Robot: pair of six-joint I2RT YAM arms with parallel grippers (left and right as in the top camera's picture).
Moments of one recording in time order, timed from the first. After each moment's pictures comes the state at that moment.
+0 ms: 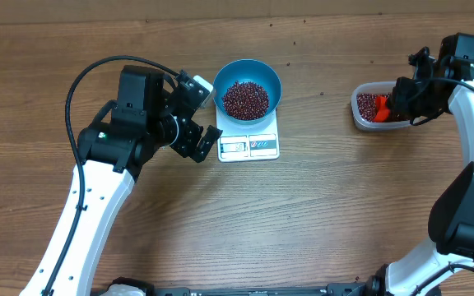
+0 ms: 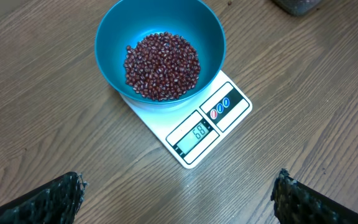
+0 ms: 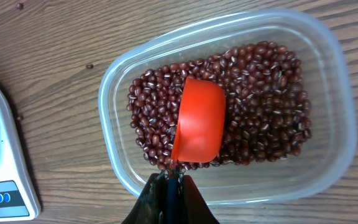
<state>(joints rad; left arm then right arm) -0.25 1.36 1.28 -0.82 0.32 0.32 -0.26 1.88 1.55 -0.95 -0.29 -0.01</state>
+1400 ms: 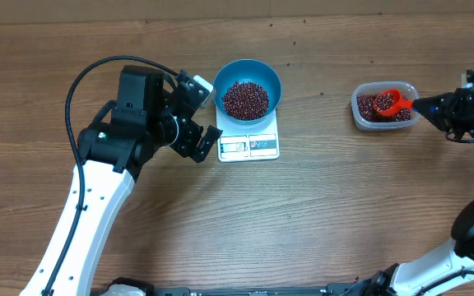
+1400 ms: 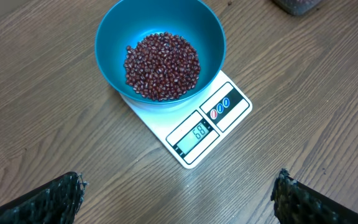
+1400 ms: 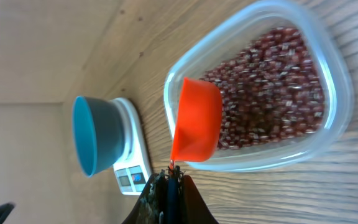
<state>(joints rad) -0.25 1.36 1.28 -0.82 0.32 0.32 -0.59 1.88 1.49 -0.99 -0.92 -0.05</state>
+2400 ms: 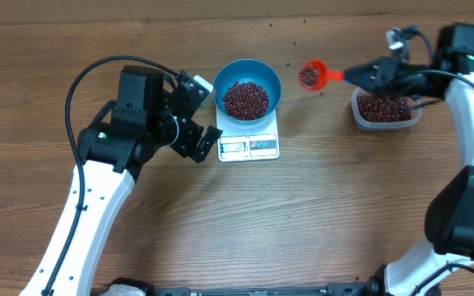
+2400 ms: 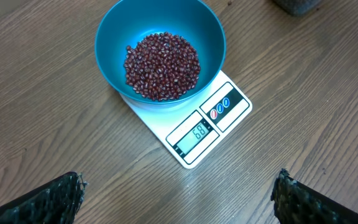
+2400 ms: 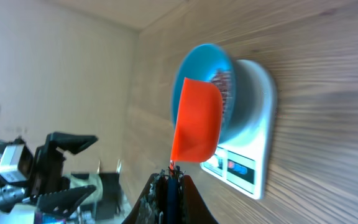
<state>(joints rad) -0.25 1.36 1.28 -0.82 0.32 0.32 -0.18 1.88 1.65 -0.97 -1.14 0.03</state>
